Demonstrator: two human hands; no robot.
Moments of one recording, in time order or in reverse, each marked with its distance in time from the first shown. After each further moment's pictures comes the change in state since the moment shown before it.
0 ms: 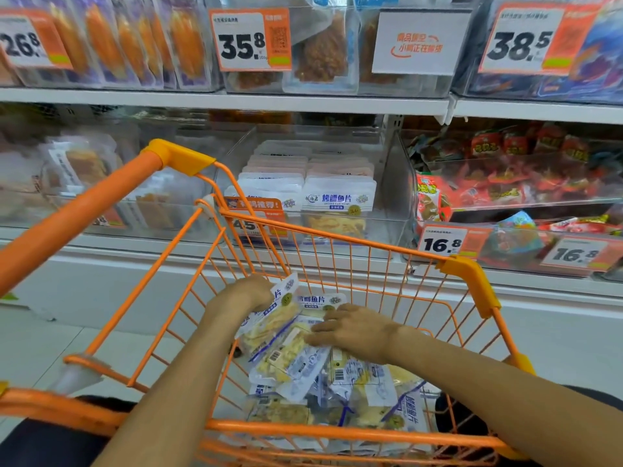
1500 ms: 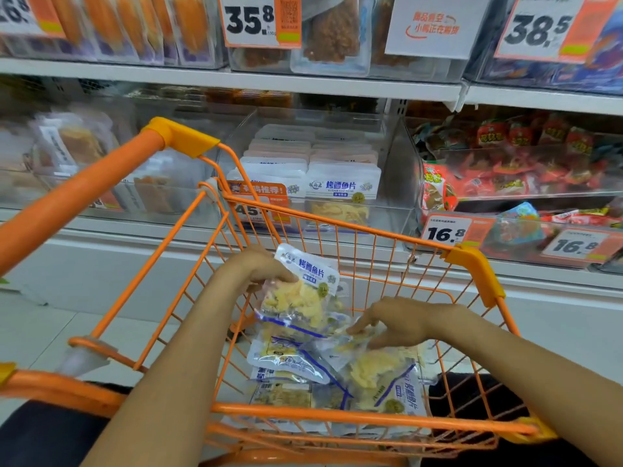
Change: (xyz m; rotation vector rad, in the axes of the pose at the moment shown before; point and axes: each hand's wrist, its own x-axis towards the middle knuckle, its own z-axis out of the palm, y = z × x) left_hand -0.015 -0.005 -0.014 -0.714 0.004 -0.052; right_hand -0.045 0.013 -0.032 0.543 -0.263 0.271
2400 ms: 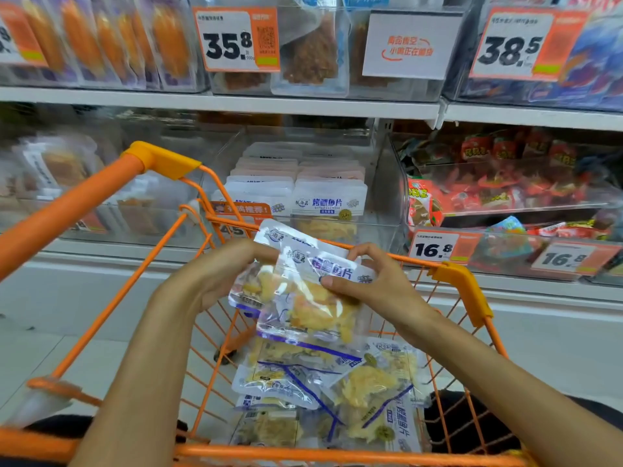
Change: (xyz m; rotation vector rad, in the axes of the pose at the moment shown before) left_hand -0.033 0.016 -0.018 -0.378 -0.136 0.298; right_hand -0.012 -0.034 -0.034 1.327 0.830 0.027
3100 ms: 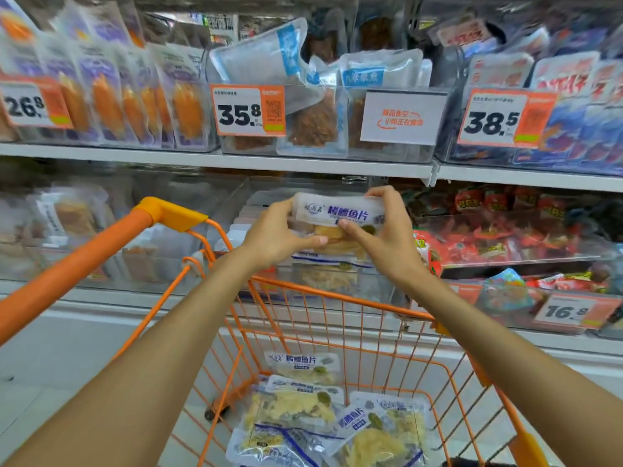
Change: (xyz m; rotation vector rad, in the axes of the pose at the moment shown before) left_hand 0.074 0.070 0.000 0.476 0.276 0.639; right_hand 0.090 -0.070 -0.023 -0.483 0.358 -0.746
